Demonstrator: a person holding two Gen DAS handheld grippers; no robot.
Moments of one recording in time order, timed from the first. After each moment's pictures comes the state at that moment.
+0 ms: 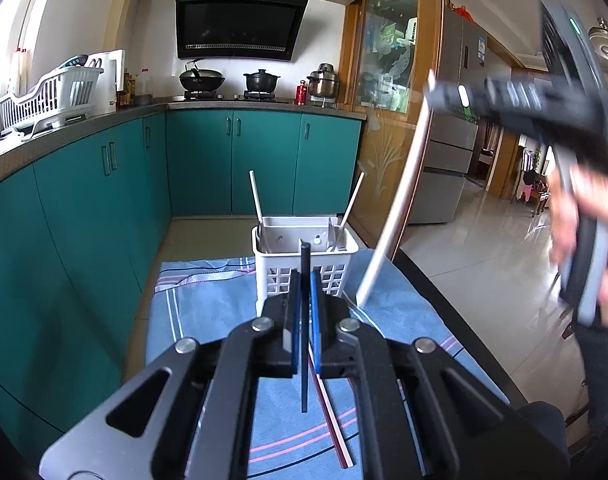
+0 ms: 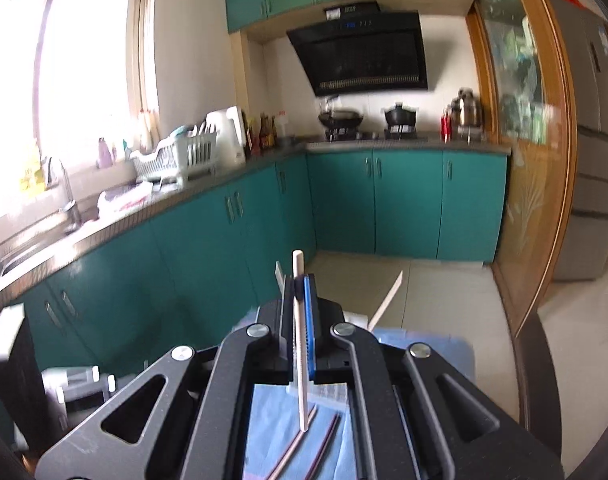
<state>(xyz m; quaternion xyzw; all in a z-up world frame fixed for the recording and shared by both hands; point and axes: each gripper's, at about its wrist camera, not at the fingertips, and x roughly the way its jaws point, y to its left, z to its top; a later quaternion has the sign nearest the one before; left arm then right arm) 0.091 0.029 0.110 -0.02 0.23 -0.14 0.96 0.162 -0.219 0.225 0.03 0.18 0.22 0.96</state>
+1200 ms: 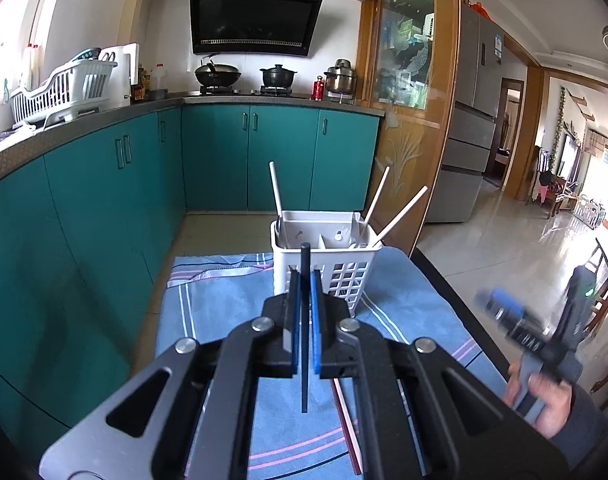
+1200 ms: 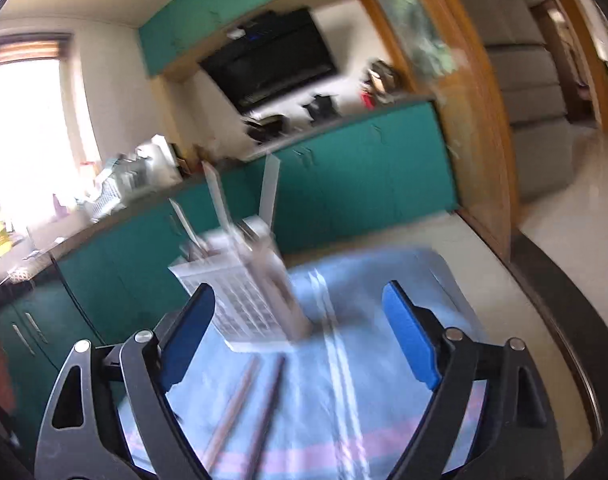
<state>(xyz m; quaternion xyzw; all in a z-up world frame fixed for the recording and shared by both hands) 0.103 0.024 0.104 -0.02 0.23 -0.11 0.97 0.127 -0.317 0.001 0.19 0.19 0.13 0.95</state>
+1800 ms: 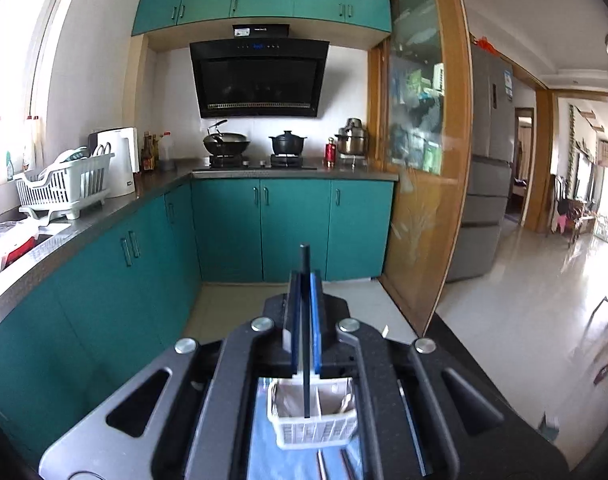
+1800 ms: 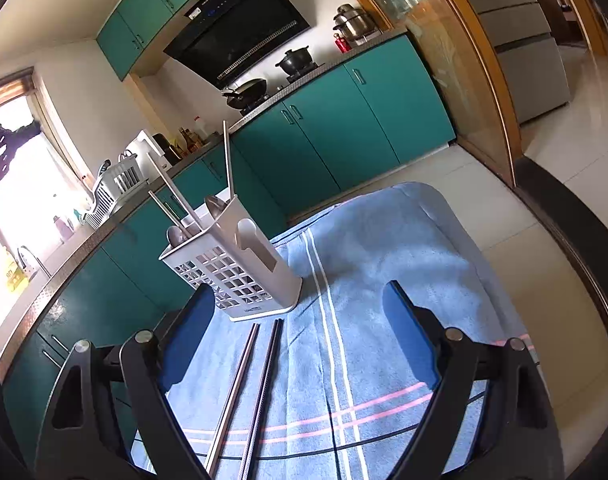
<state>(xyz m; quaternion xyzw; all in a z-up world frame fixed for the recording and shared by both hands) 0.196 -0.020 0.267 -0.01 0.15 -0.07 0.99 0.154 -0.357 -0.018 0.26 0.26 0.16 0.91</state>
